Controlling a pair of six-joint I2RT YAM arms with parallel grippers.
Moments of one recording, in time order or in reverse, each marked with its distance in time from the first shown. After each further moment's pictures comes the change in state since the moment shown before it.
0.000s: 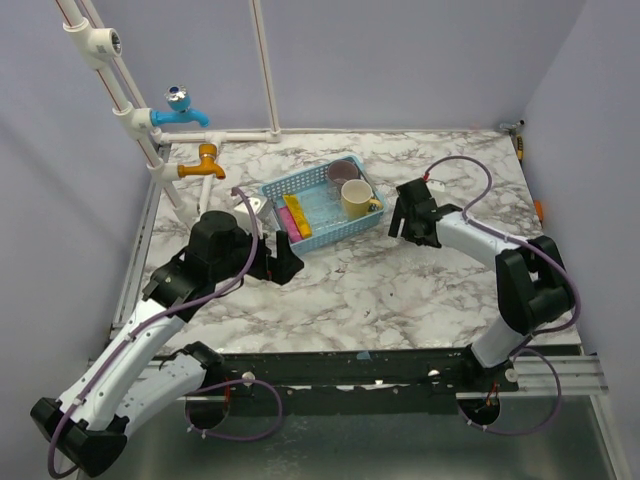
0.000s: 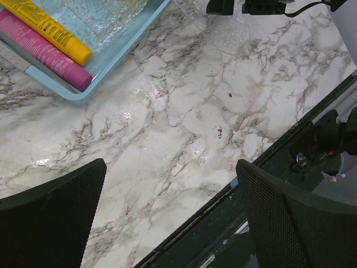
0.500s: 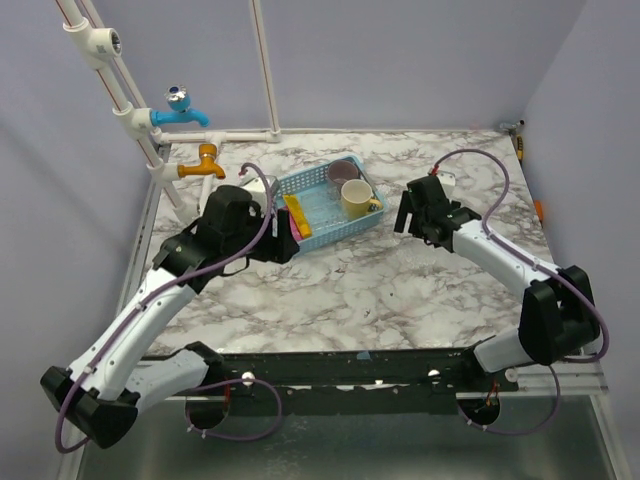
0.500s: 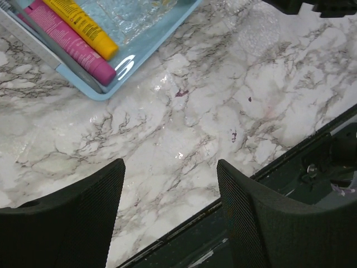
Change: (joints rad) left arm 0.000 0.230 0.241 -0.170 -0.113 -0.012; right arm 0.019 -0.199 -0.016 -0.051 0.025 -0.057
